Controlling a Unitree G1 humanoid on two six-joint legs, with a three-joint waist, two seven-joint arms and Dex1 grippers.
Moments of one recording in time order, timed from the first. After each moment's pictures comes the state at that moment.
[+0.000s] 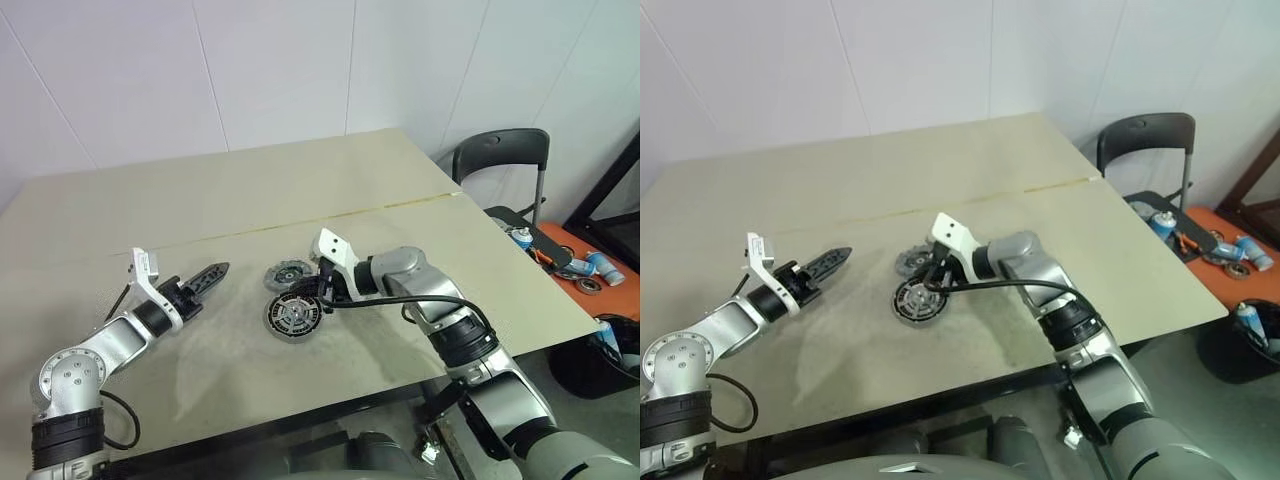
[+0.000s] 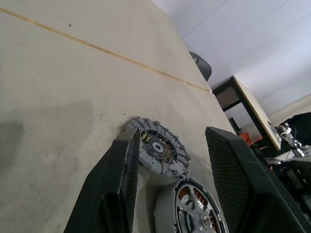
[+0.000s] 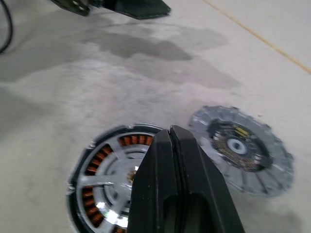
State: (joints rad) left arm -0.12 0.48 0.42 -0.06 -1.20 0.95 -0.29; right arm -0.67 -0.26 0.36 0.16 0.10 0.63 1.06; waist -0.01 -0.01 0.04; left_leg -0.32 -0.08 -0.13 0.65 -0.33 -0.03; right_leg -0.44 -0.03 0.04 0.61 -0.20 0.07
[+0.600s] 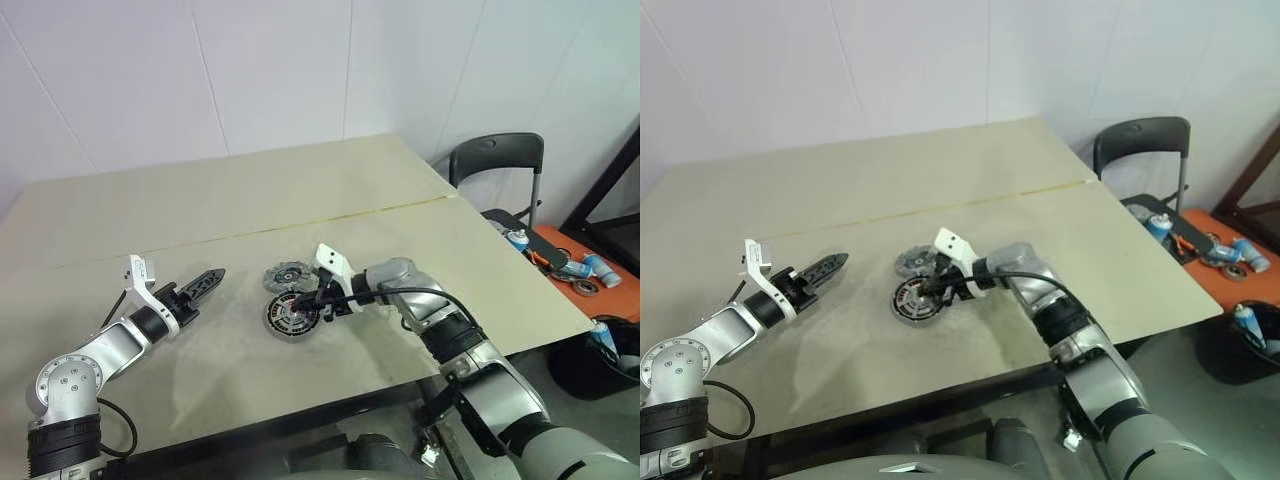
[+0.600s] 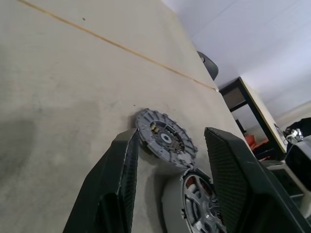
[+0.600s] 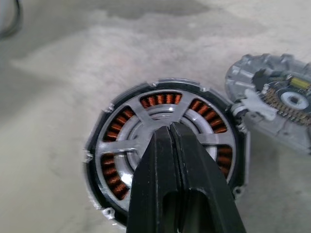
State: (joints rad) left arm -0.09 0.48 0.43 -0.06 -1.20 0.95 -0.28; right arm -0.70 -0.25 0.38 0.37 0.15 0.60 1.13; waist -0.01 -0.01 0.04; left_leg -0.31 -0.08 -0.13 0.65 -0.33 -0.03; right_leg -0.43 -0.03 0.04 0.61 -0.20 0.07
